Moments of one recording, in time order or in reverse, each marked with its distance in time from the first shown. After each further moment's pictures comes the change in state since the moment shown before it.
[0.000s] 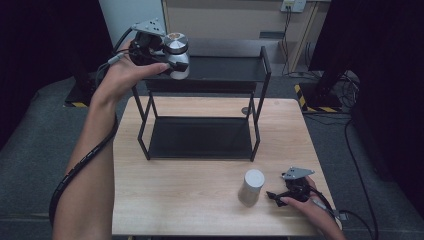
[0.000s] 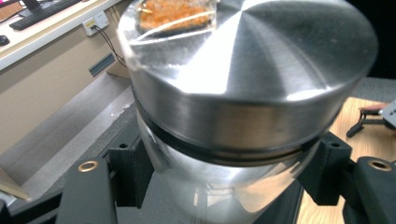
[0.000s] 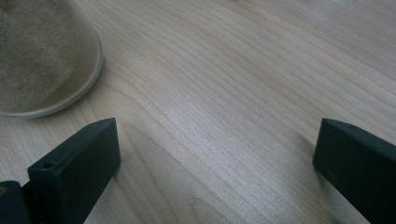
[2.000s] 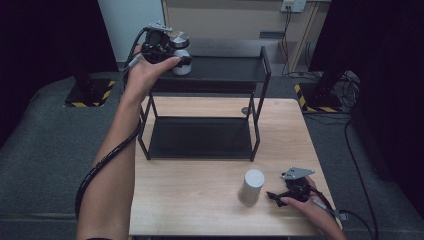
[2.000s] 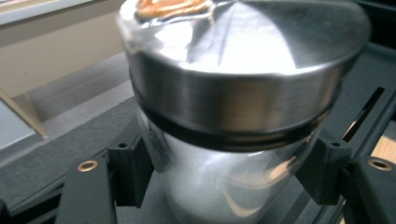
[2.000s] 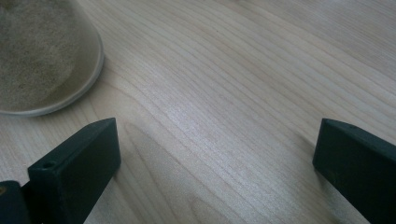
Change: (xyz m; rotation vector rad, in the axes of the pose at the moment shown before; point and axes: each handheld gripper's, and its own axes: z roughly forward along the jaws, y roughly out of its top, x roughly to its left) left arm -0.004 -0.008 0.045 0.031 0.206 -0.270; right arm -0.001 0.000 0.000 0.001 0.004 -0.006
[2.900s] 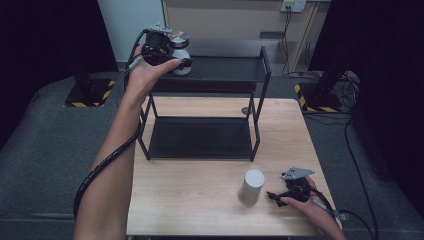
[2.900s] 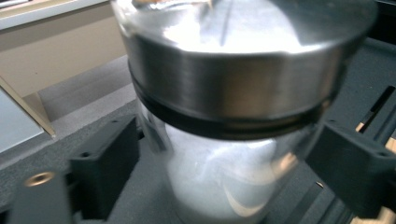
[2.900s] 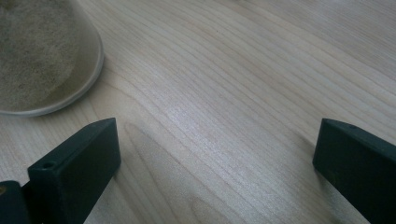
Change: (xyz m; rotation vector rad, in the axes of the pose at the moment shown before) left arm -0.008 -0.004 0.000 0.002 0.034 0.007; right arm 0.000 0.000 0.000 -0.001 0.000 0.002
